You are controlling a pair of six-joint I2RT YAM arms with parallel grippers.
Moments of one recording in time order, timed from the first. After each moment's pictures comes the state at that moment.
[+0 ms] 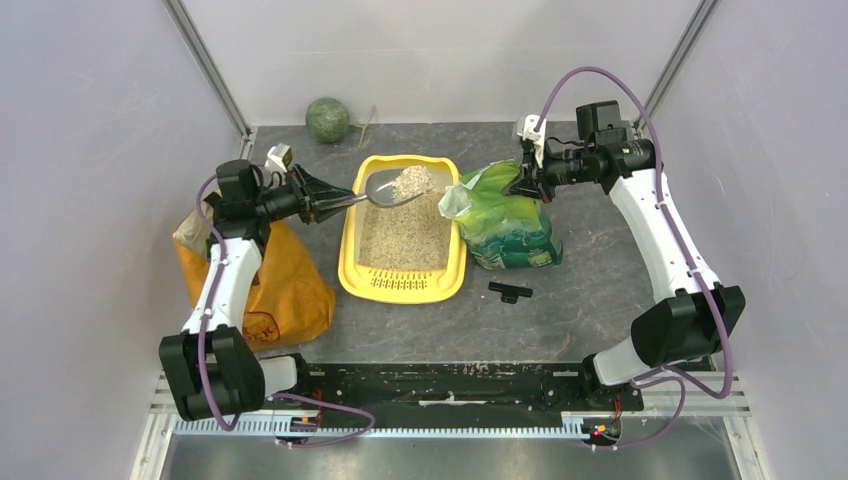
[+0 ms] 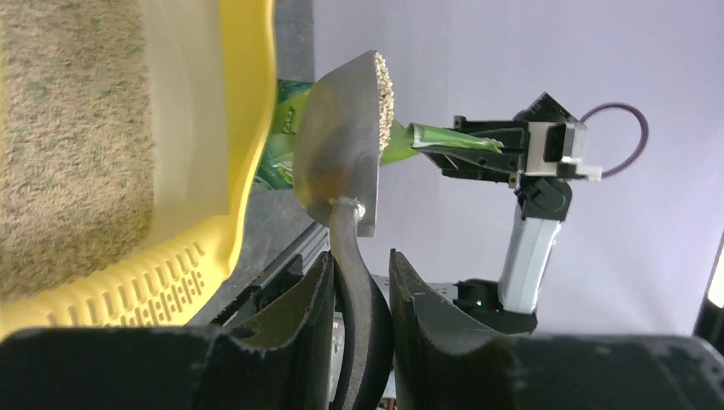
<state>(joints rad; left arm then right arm) 0.14 1.24 0.93 -0.05 1.12 -1.10 0.17 1.51 1.59 -0.95 -0.97 -0.86</state>
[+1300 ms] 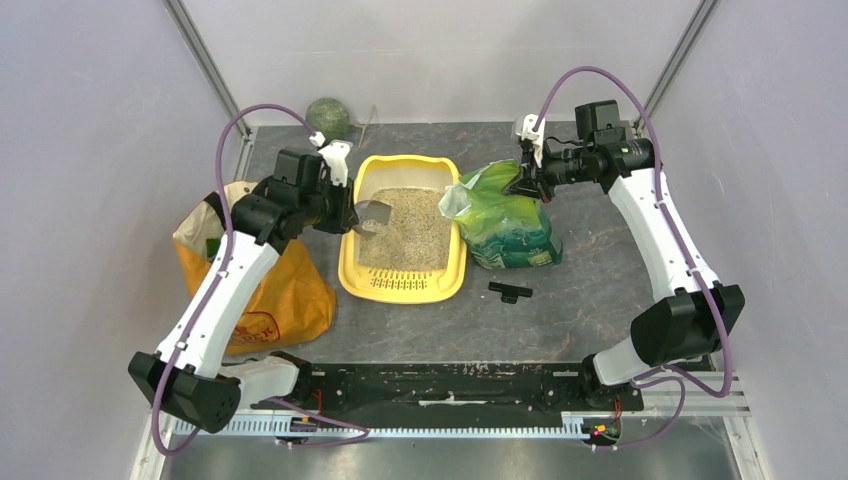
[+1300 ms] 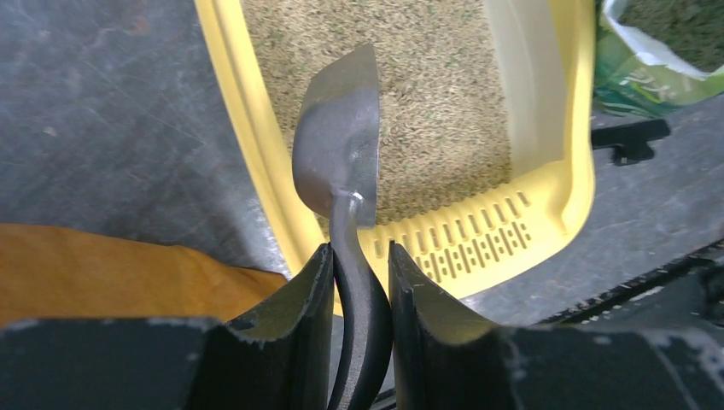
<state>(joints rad) -0.35 1.20 1.33 -0.89 0.12 -0.10 0.17 1.52 1.60 -0.95 -0.96 -0.86</state>
